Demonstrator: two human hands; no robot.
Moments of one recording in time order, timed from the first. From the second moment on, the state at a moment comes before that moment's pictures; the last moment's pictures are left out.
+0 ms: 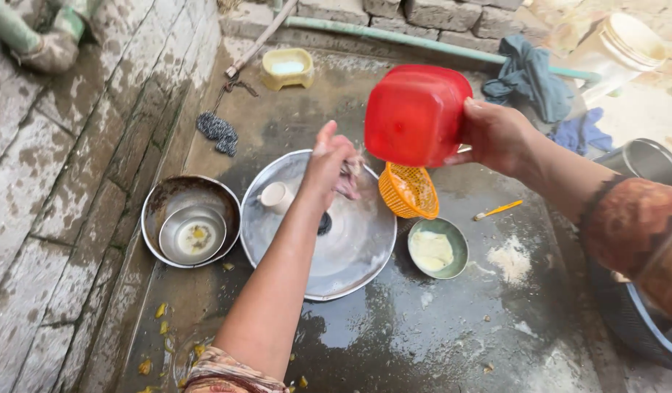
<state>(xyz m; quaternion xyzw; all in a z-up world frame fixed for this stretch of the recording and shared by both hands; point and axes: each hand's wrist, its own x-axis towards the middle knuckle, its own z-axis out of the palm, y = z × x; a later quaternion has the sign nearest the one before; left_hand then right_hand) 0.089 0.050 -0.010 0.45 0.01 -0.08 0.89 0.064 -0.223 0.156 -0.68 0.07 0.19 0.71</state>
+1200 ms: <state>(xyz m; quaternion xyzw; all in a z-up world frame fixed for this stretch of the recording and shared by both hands) -0.015 -0.213 -0.225 0.92 -0.30 -0.05 0.23 -0.019 -0.499 -0.092 -0.43 0.25 0.05 0.87</state>
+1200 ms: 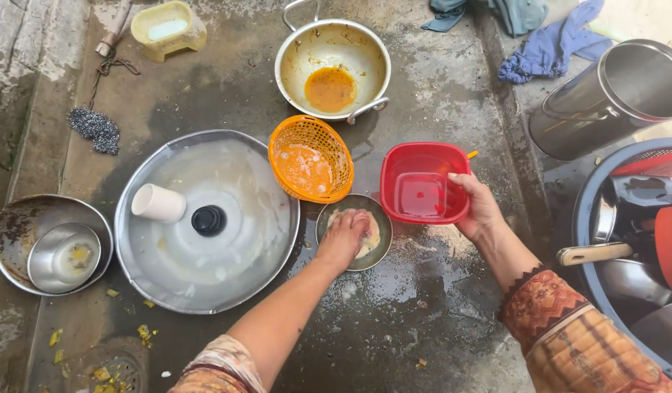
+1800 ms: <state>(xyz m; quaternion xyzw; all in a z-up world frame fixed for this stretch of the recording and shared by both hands) -0.005 -0.188 -0.052 0.81 -0.21 0.04 0.55 -0.011 -0.443 -0.063 -0.58 0.16 0.00 0.80</state>
